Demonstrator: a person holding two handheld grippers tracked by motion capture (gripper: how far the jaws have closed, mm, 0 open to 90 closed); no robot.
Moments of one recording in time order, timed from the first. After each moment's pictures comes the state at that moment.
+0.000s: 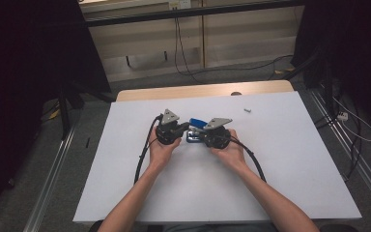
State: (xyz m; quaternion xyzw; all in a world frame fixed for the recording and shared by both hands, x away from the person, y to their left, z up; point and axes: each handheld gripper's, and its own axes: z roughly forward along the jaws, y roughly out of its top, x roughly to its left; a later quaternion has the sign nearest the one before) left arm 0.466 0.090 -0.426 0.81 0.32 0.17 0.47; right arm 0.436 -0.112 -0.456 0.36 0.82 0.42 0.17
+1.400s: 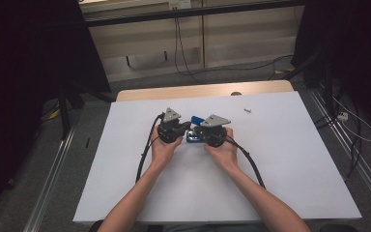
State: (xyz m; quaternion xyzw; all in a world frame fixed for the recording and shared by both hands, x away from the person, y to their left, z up) left arm 0.471 0.083 -0.427 0.81 0.32 0.16 0.46; right arm 0.434 -0.096 -0.445 0.38 0.77 0.46 0.24
